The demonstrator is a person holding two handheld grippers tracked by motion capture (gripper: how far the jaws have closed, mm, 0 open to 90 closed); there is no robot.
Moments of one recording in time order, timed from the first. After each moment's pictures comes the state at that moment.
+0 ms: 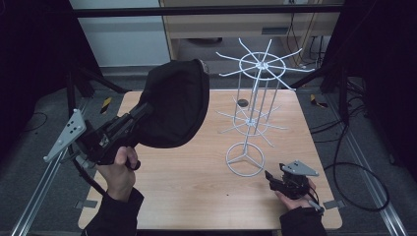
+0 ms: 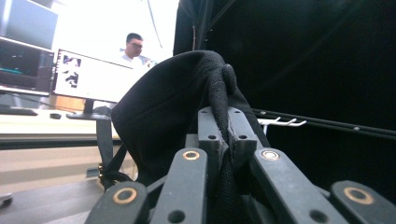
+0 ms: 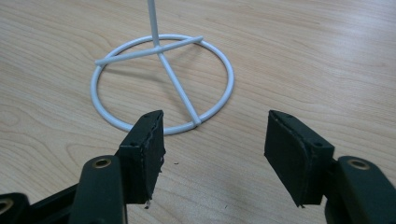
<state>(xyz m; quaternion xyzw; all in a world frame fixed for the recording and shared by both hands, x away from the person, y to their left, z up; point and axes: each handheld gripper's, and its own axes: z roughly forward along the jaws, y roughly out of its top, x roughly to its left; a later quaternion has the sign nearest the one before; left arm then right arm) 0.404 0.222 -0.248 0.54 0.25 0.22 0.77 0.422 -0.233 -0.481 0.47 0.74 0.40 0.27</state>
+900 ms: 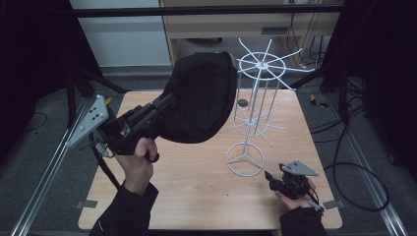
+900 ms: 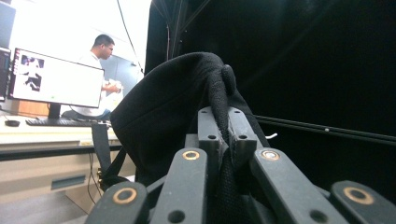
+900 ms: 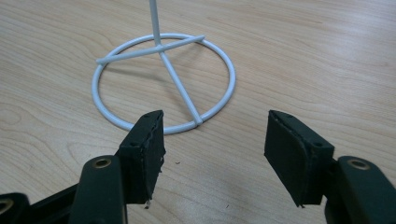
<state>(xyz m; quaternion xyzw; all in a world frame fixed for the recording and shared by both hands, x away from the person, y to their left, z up) 0.414 0.180 -0.229 0.55 0.22 0.19 0.79 0.423 -0.232 -0.481 0.47 0.74 0.40 0.27</state>
